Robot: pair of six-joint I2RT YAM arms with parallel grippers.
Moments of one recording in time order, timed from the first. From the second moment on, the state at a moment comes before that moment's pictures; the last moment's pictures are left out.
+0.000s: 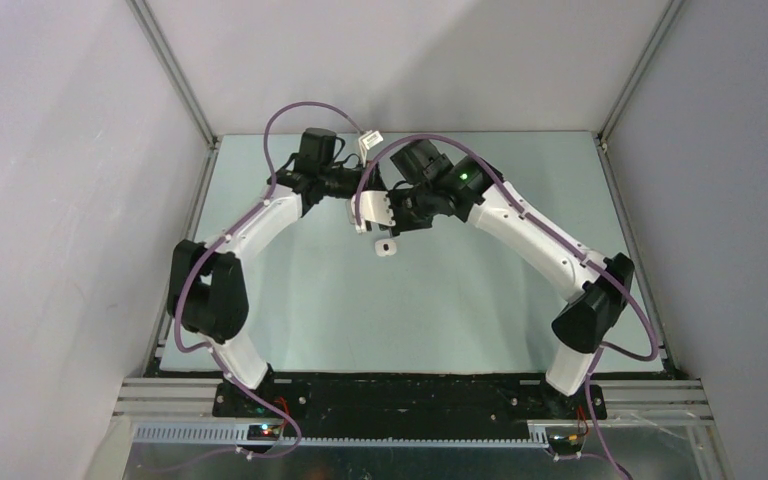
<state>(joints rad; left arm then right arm) -0.37 1.71 1.39 -0.29 1.06 -0.31 0.82 1.75 1.90 -1.06 -0.21 -1.07</state>
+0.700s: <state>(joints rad) -0.37 1.73 1.40 -0.29 1.06 -0.30 0.81 1.76 1.86 -1.01 -0.18 -1.02</state>
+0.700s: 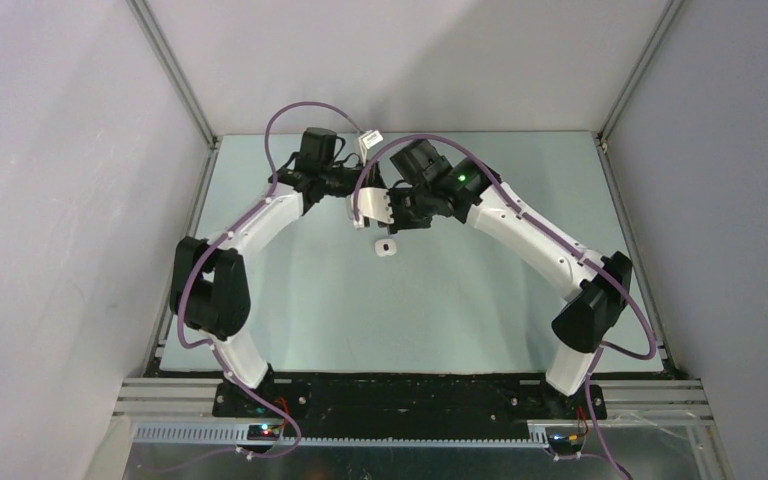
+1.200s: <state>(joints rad) -0.37 1.73 1.40 -0.29 1.05 -0.30 0.78 1.74 1.80 -0.94 -0.21 -0.95</state>
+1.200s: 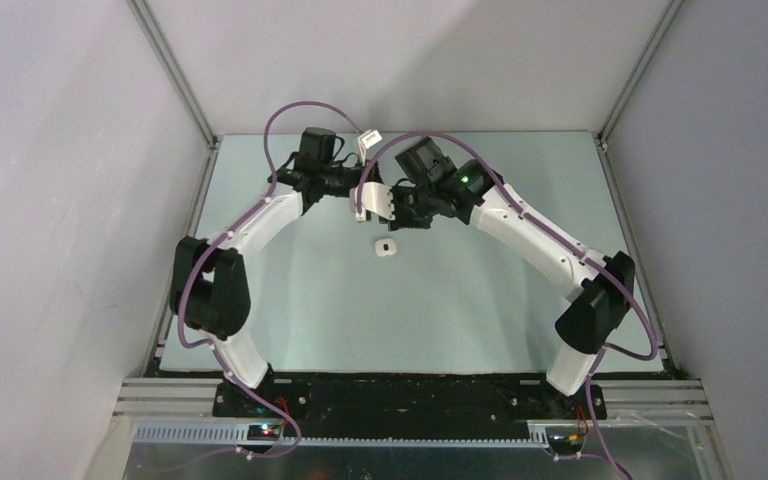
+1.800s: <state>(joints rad) -0.36 1.73 1.40 -0.30 1.07 -0.30 0.78 1.70 1.73 -0.87 -0.23 -0.96</state>
